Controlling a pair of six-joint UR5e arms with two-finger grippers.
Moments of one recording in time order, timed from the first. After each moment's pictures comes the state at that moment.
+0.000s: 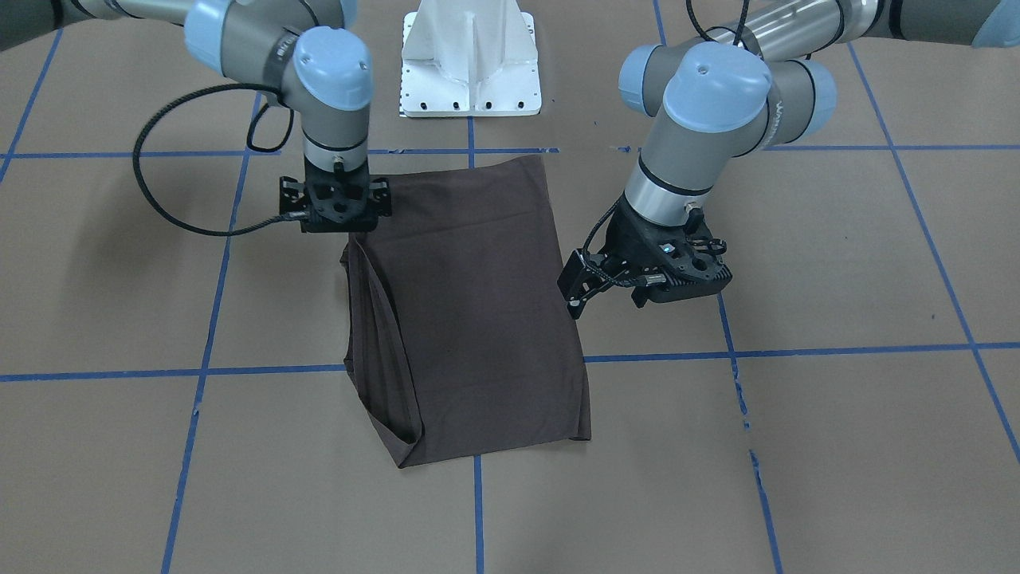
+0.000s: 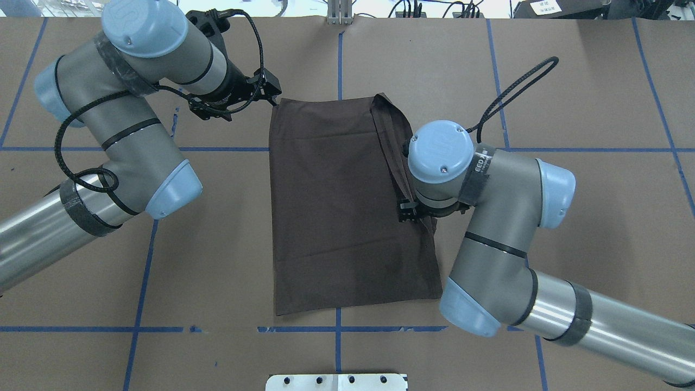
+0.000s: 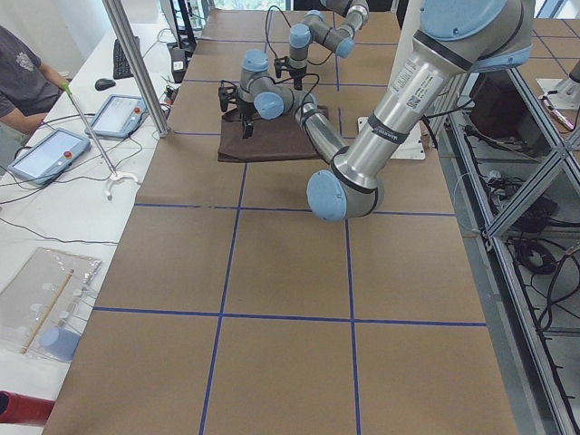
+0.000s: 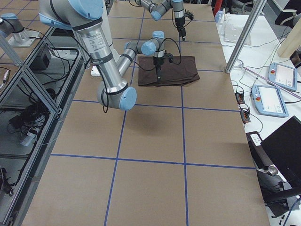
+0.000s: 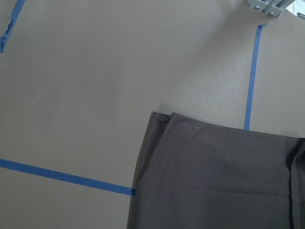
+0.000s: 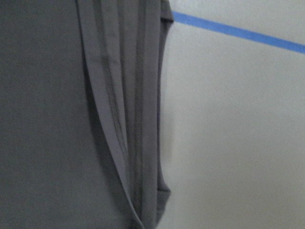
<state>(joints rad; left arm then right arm) -0.80 -2.24 -1.63 -1.78 -1.95 -1.35 0.54 -0.95 1.75 -1.86 1.79 0.99</state>
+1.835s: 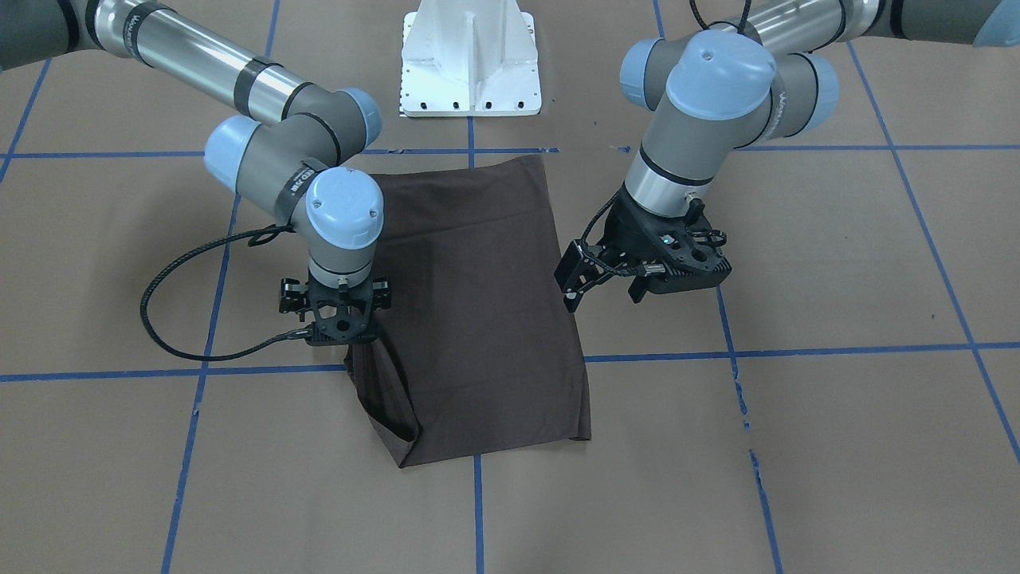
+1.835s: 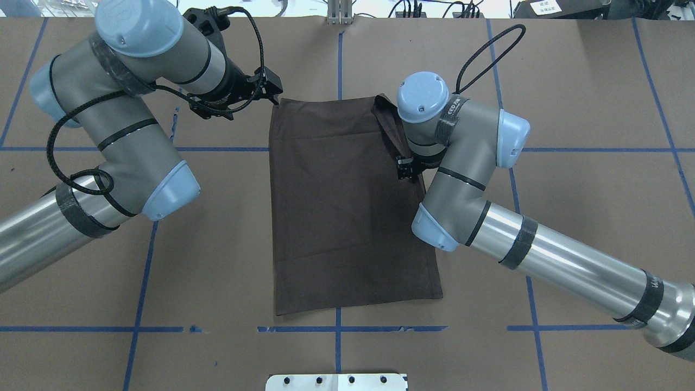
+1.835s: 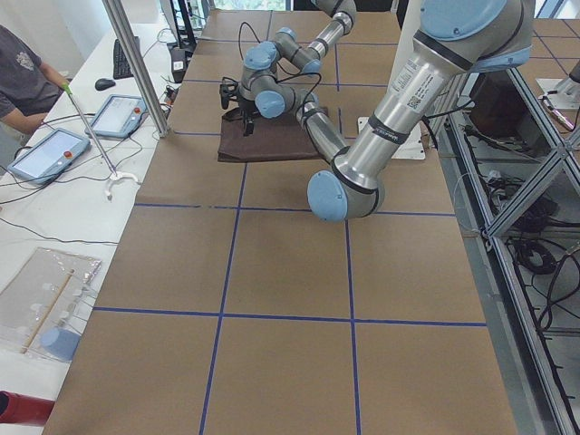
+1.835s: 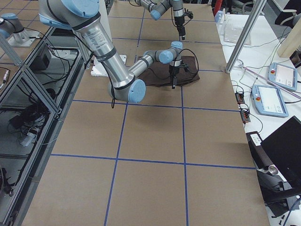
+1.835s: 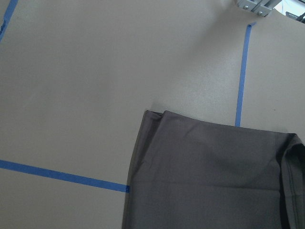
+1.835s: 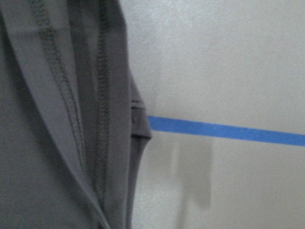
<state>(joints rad) -0.80 -2.24 -1.65 -1.79 -1.96 -1.35 0.66 -0.86 1.41 -1.71 1.86 0.85</state>
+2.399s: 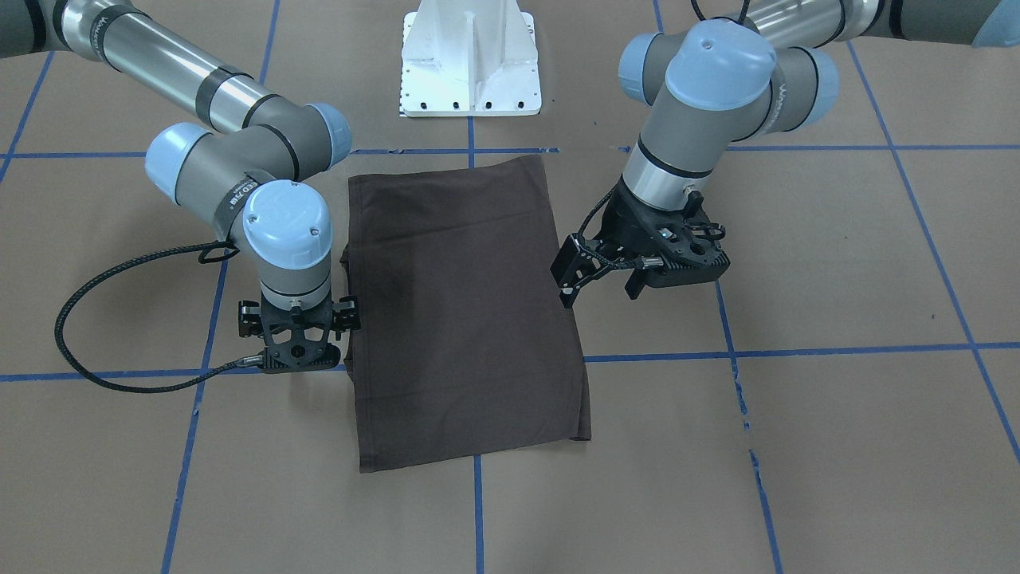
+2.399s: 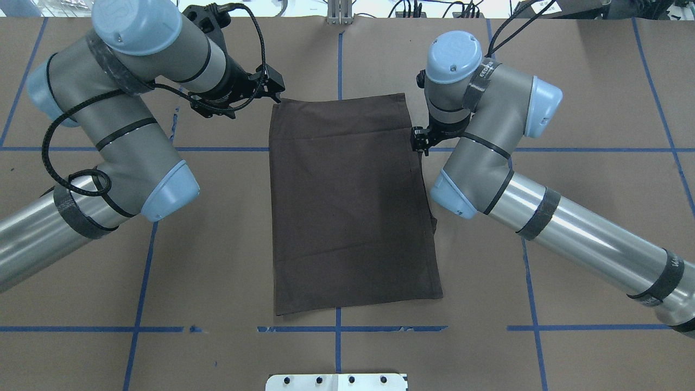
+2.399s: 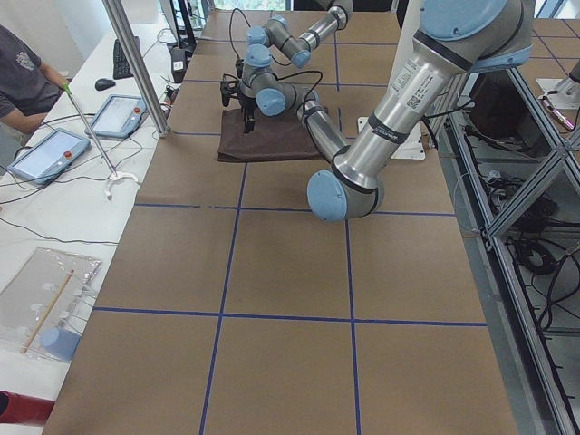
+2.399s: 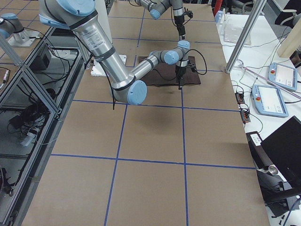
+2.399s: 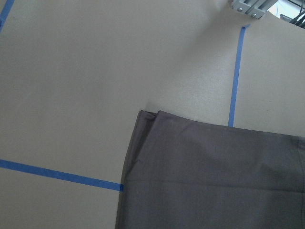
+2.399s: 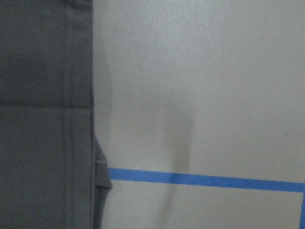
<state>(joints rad) -0.80 -2.24 -1.68 -1.79 -1.96 -1.36 0.75 -0.85 1.42 -1.66 1.92 0.80</state>
